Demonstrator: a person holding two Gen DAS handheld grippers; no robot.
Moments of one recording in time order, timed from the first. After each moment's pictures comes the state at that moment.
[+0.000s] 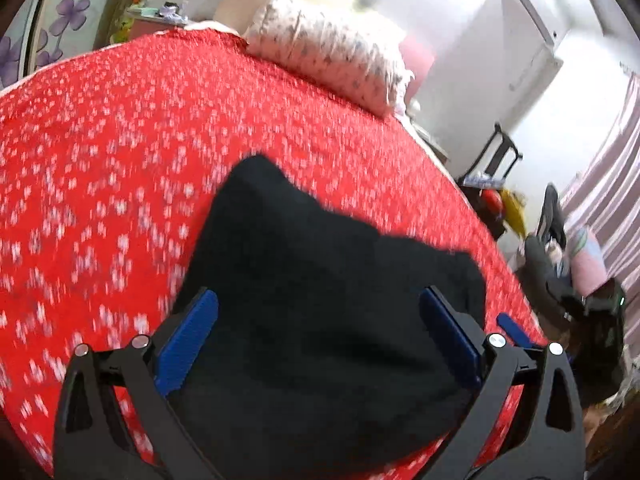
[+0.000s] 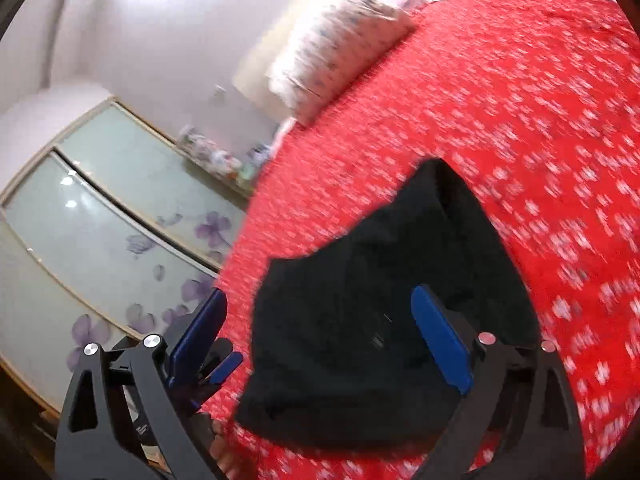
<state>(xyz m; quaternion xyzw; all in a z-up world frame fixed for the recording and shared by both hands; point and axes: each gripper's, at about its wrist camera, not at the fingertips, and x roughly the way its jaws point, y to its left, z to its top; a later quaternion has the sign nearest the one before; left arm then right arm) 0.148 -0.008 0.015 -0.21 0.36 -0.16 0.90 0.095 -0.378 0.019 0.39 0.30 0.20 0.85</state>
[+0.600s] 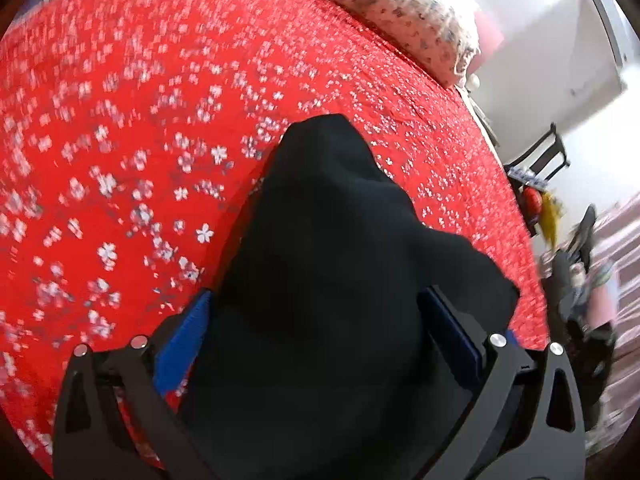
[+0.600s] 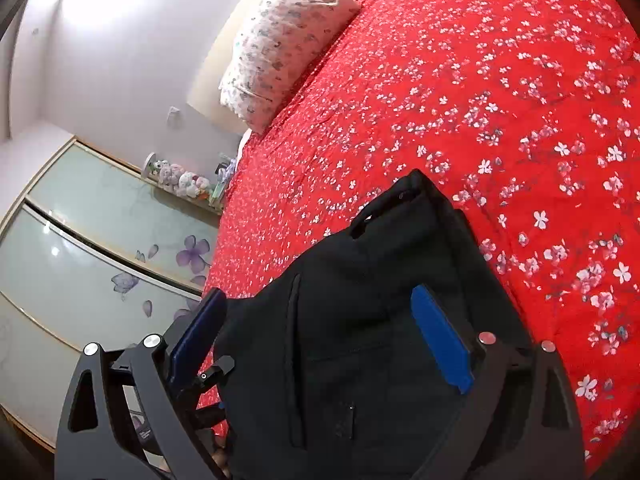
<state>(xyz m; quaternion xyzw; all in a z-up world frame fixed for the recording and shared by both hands) 0.221 -0.001 -0.033 -0.24 0.47 -0.10 0.84 0.149 -0.386 -0.029 0.44 0.34 0.13 0.82</state>
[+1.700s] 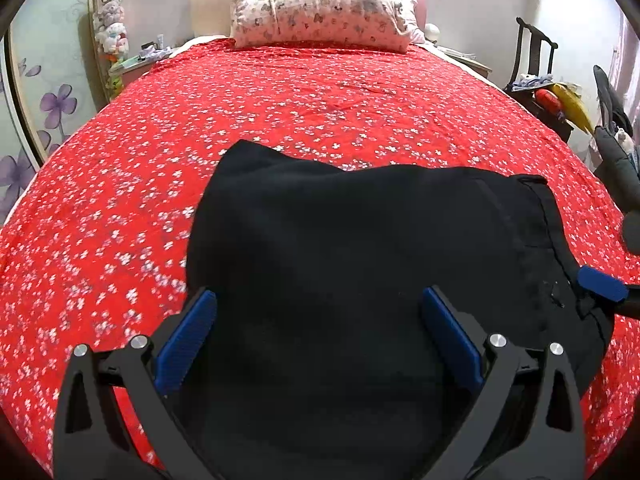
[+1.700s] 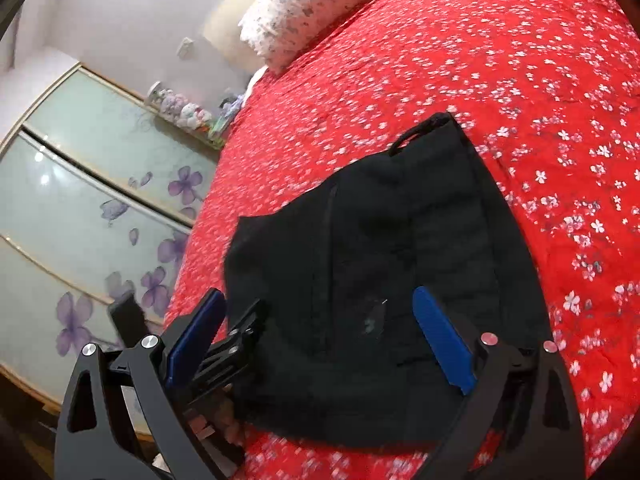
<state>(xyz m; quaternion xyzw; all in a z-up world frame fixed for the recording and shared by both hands) 0.174 -0.077 -0.004 0.02 0.42 -0.08 0.90 0.120 -0.359 0.009 0.36 0.42 0.19 0.81</state>
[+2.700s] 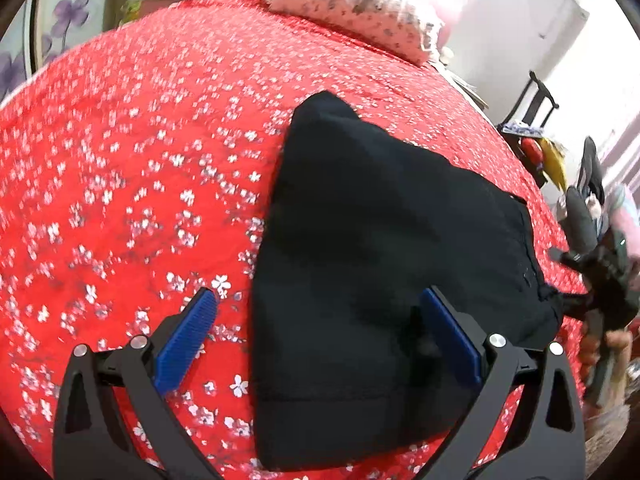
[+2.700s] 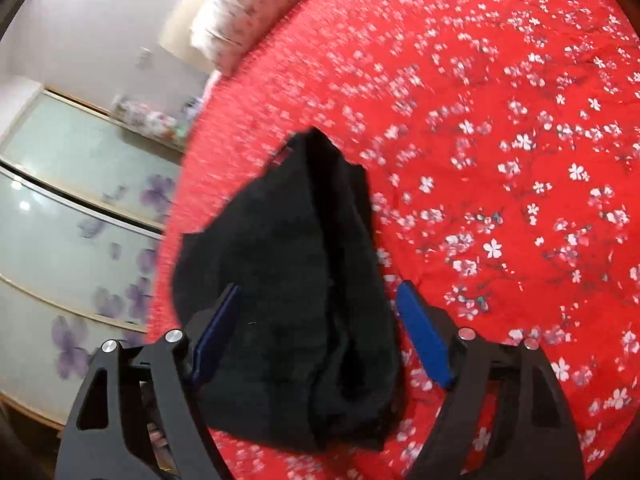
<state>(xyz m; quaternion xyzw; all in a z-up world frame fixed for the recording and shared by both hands) 0.143 0.015 -0.022 -0.14 0.46 -0.12 0.87 0.128 -0.426 -0.035 0.37 0.47 0.12 0.79</state>
